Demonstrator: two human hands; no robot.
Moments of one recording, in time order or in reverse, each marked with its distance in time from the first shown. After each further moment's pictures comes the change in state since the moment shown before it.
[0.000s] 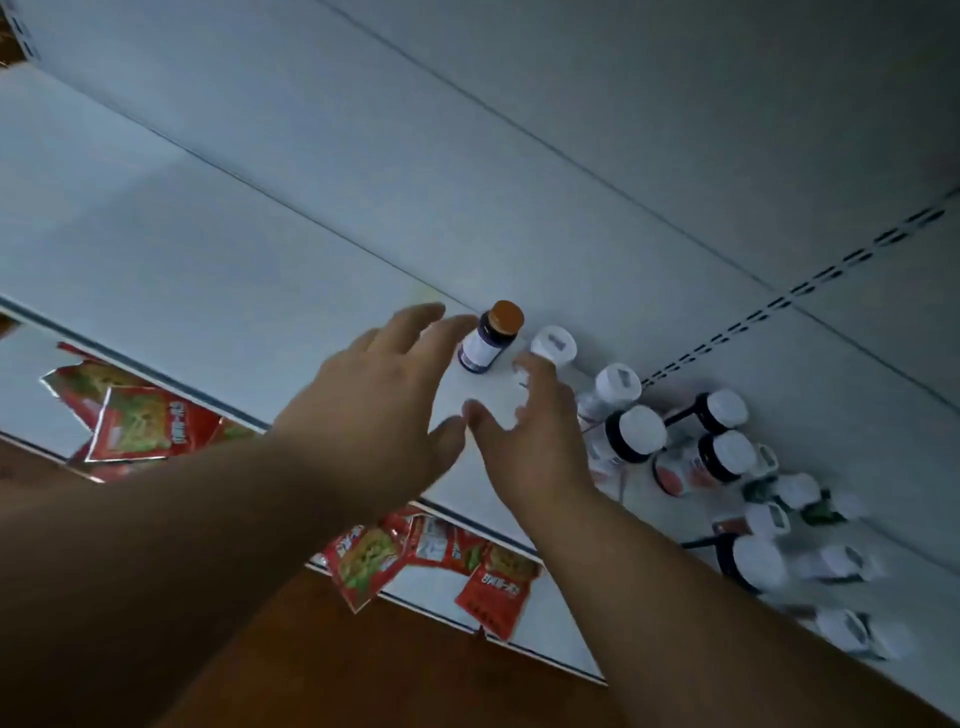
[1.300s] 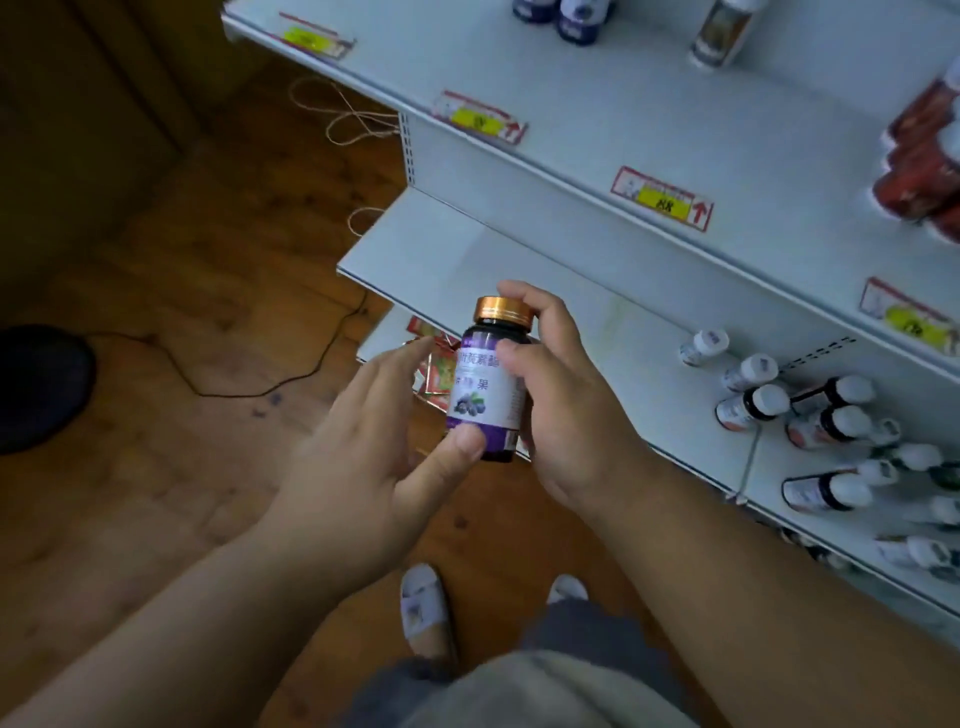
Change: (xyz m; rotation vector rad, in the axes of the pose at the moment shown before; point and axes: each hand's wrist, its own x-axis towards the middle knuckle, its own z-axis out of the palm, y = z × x) left_hand -0.235 0.000 -0.232 -0.278 0.012 -0.327; right_hand -0.195 -0.234 -0.033 0.856 -0.629 -0.029
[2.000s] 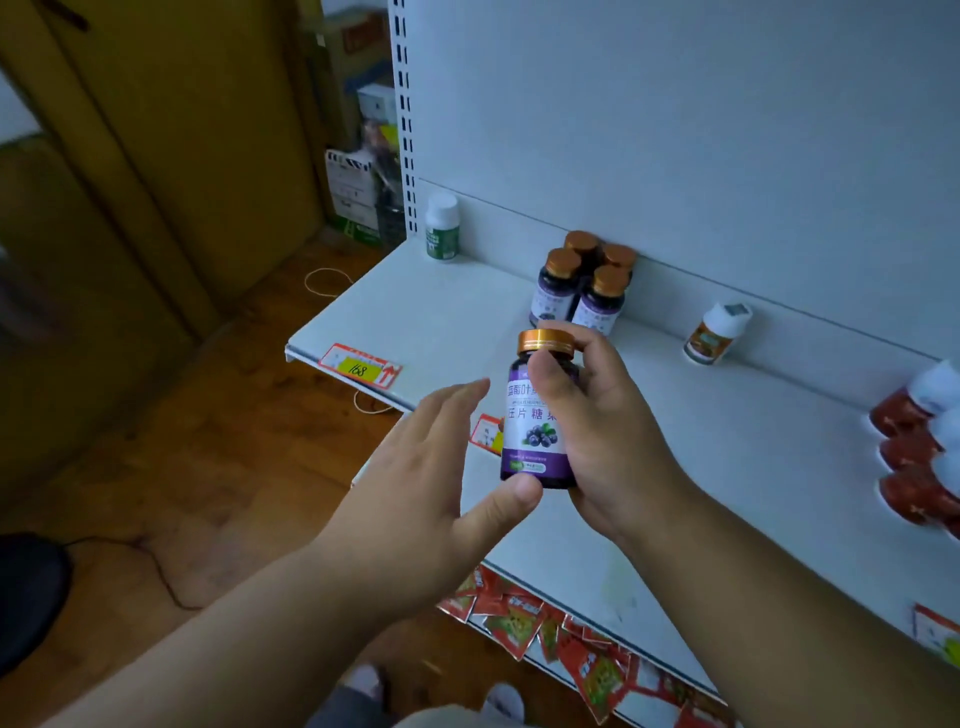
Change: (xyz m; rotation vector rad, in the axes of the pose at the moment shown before) left_hand 0.141 0.061 -0.180 0.134 0.062 0.159; right_hand 0.126 -0.205 0.063 -0.015 0.119 -0.216
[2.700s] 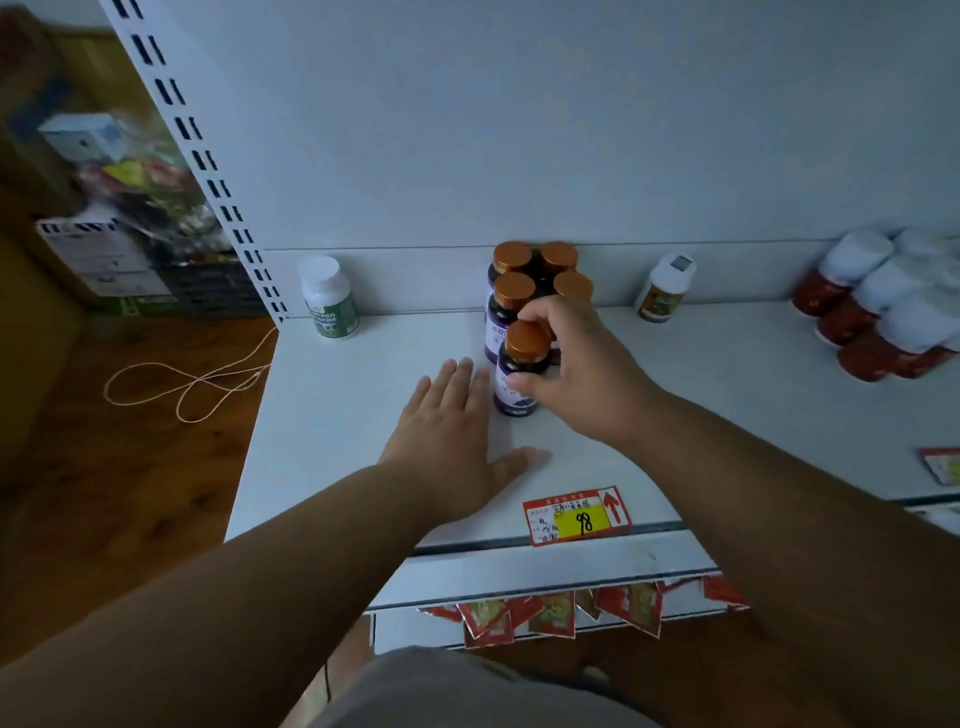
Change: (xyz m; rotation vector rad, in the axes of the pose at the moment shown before) left_hand 0.254 -0.097 -0.009 0.578 -0.452 0.426; right_hand 0.164 -0.008 0.004 -1.023 0.436 -0.069
